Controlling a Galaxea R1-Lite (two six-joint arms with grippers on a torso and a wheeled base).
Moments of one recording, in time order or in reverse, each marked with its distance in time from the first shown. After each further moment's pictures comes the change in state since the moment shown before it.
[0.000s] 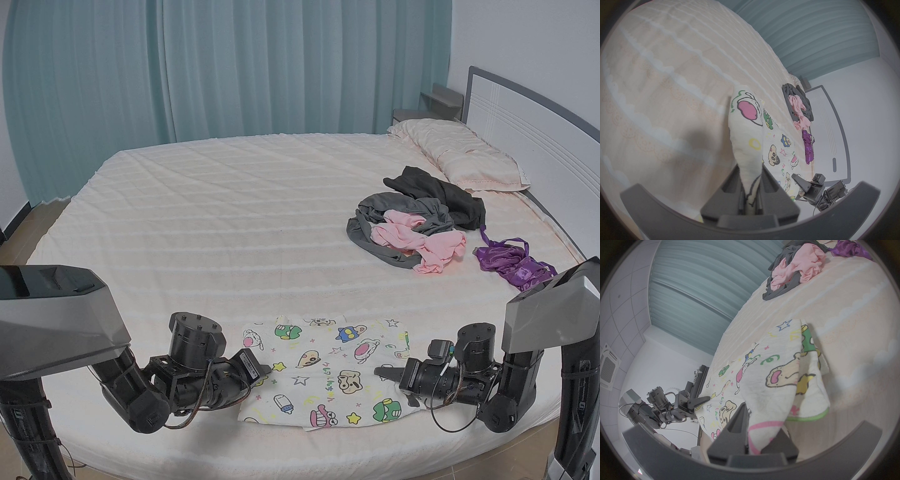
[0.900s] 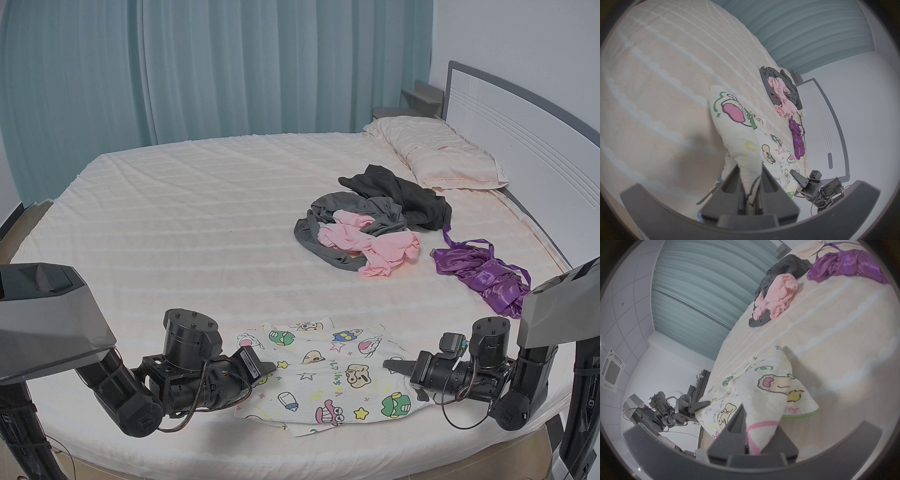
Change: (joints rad) left arm -0.024 -0.070 0.027 0.000 -0.002 -0.004; right arm -0.030 -0.075 0.057 -0.016 0.000 0.005
